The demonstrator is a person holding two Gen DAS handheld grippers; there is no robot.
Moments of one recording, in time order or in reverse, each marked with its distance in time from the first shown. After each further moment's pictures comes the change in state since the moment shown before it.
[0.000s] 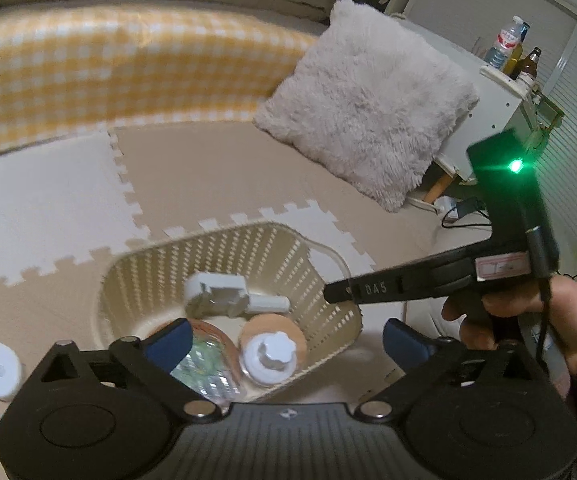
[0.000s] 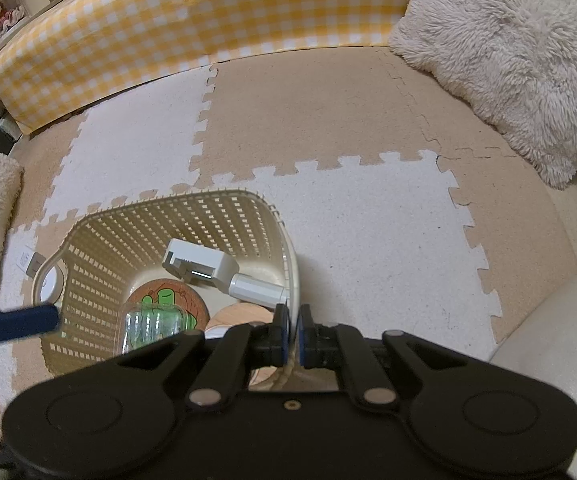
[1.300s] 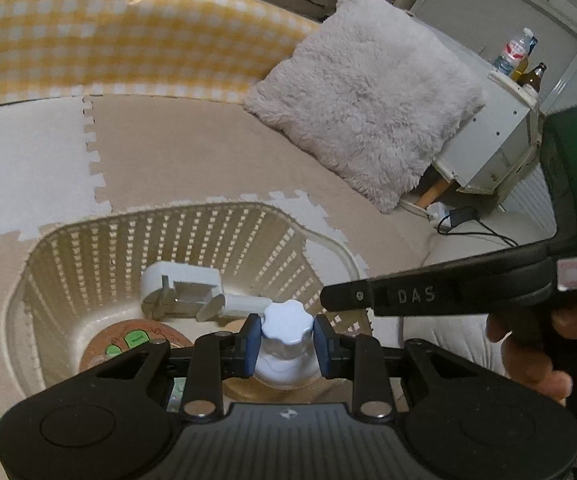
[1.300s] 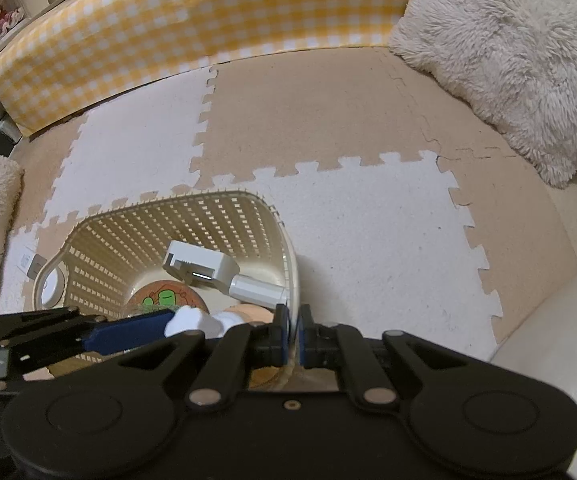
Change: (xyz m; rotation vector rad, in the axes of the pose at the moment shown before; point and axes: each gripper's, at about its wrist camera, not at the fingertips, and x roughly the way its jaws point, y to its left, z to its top) left arm 0.069 0.010 -0.012 -0.079 0.012 -0.095; right arm 0.000 0.001 0.000 0.003 0.000 0.001
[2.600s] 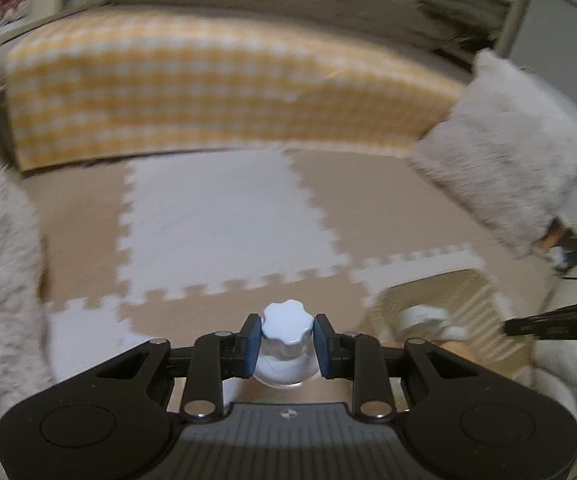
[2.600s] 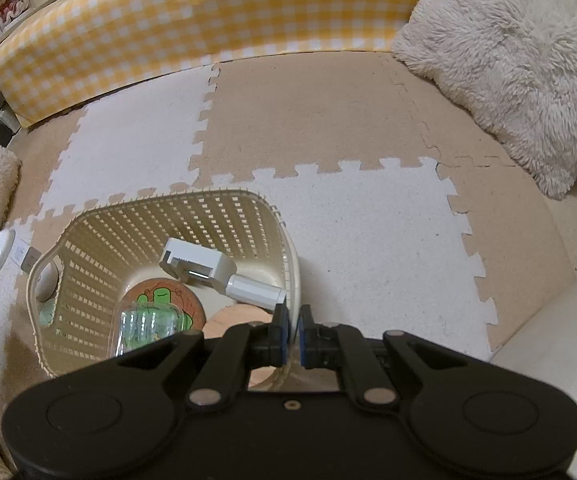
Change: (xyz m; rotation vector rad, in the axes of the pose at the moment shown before) left arm -0.148 0.103 0.031 -0.044 -0.085 0.353; right arm 0.001 0.003 0.000 -0.032 -0.005 -0.020
